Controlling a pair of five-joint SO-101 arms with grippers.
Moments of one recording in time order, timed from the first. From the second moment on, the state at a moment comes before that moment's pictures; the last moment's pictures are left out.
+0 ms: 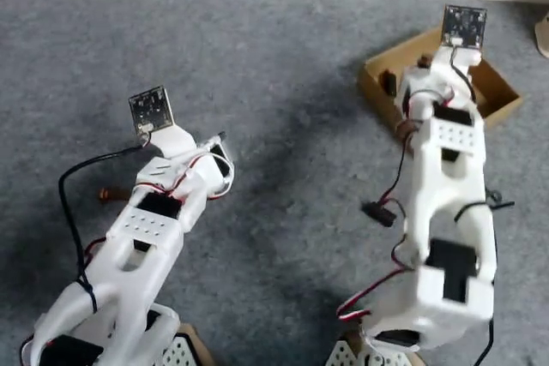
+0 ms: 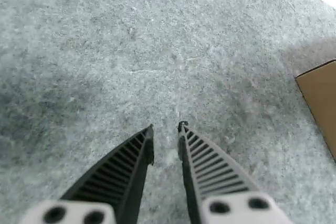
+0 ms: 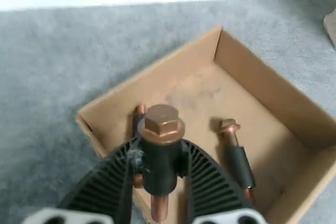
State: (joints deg) left arm 8.9 -31.8 64.6 12.1 38.1; right arm 10.2 6.2 12.2 23.8 7.0
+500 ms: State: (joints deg) left arm 8.9 -31.8 64.6 12.0 38.1; right arm 12.6 24.3 -5.0 28.6 7.0
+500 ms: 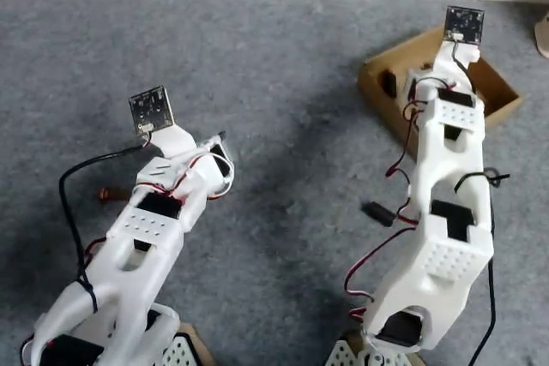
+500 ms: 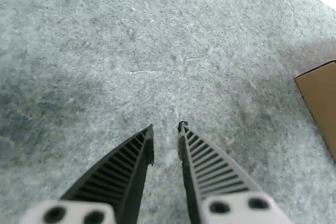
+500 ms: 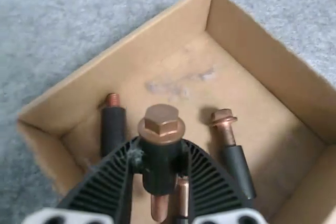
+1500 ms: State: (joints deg) left arm 8.6 -31.9 62.1 18.2 38.5; right arm 7.1 21.4 -28.8 82.6 -1.5
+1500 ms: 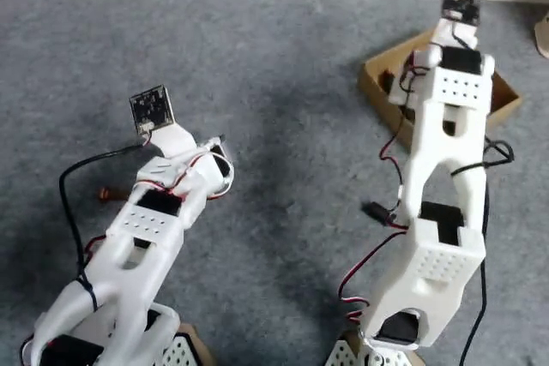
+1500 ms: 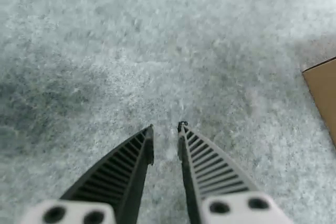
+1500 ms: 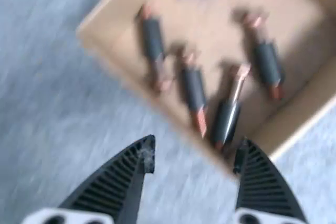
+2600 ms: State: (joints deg) left arm -0.7 -31.9 63.7 26.7 38.5; right arm 6.5 2.1 2.9 100.0 -7.1
